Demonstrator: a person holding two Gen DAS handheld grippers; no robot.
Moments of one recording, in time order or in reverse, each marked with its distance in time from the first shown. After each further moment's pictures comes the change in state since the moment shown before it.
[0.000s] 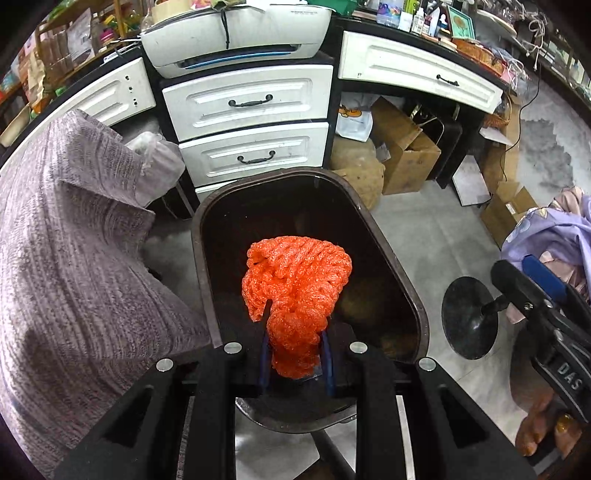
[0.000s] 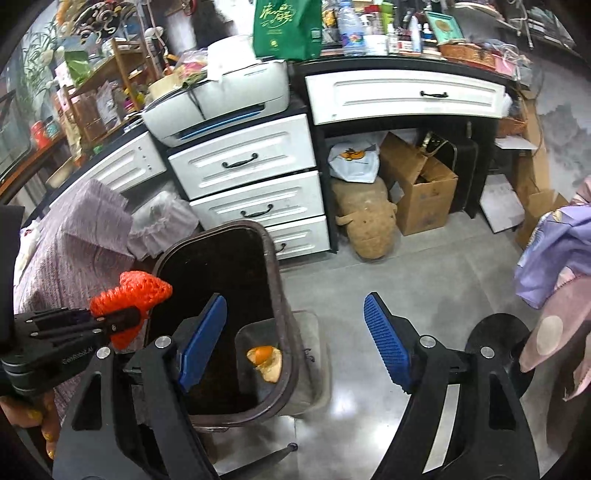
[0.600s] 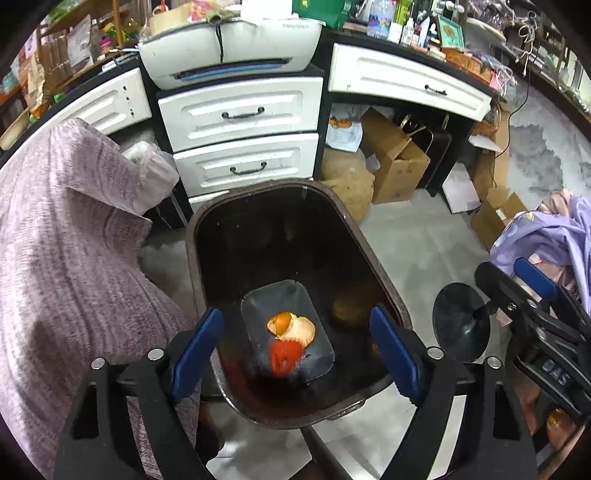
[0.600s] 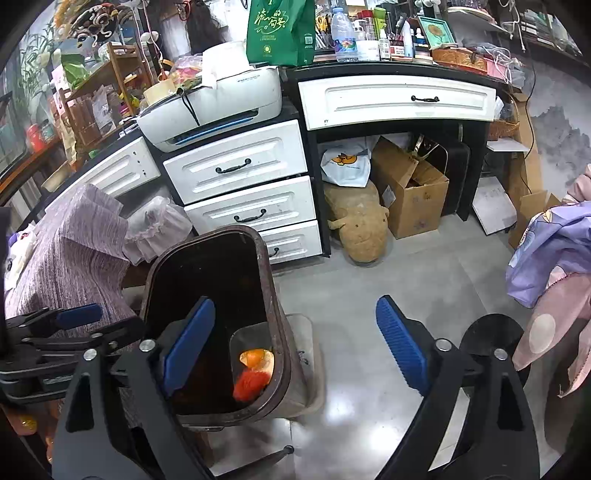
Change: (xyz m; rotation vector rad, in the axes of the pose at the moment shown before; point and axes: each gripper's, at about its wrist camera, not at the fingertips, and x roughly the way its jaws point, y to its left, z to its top) left arm -0.022 -0.003 -0.004 -0.004 -0.059 -0.031; right arm -0.009 0.001 0.000 0.013 -0.025 -0.022
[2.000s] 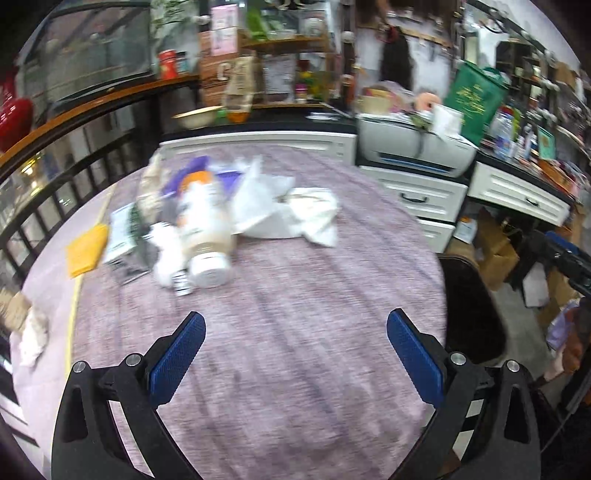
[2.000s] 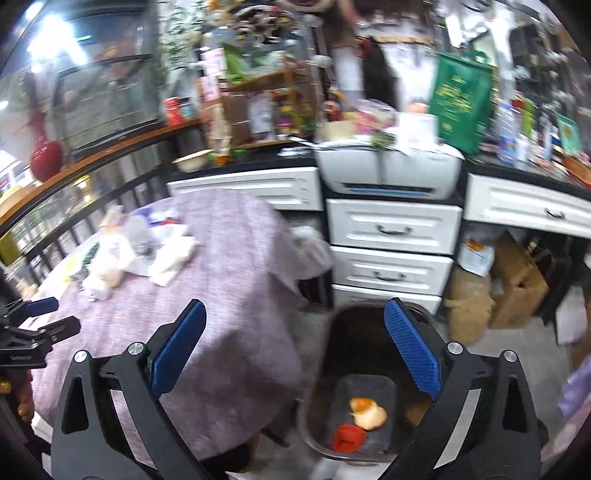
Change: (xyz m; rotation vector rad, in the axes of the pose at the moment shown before) left arm -0.211 0.197 -0.115 -0.305 -0.270 0.368; right arm -0.091 0.211 0.027 -0.381 -0.128 0.420
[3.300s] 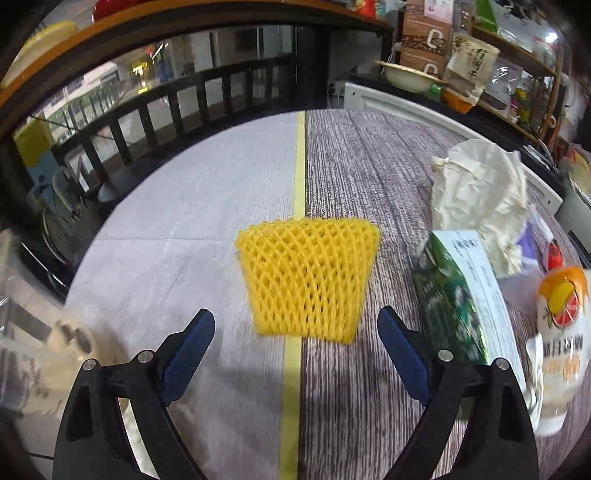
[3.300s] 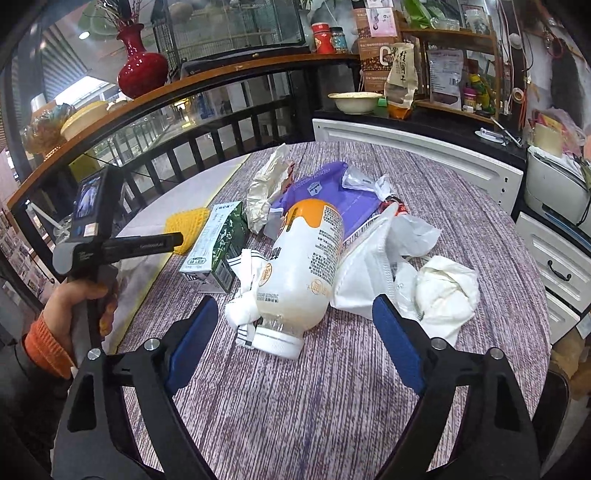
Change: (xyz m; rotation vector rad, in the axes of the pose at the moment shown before) left arm 0.109 0.287 0.050 -0.399 0.201 0.340; right arm 0.147 0.254 0.052 -0.219 0.251 0.345
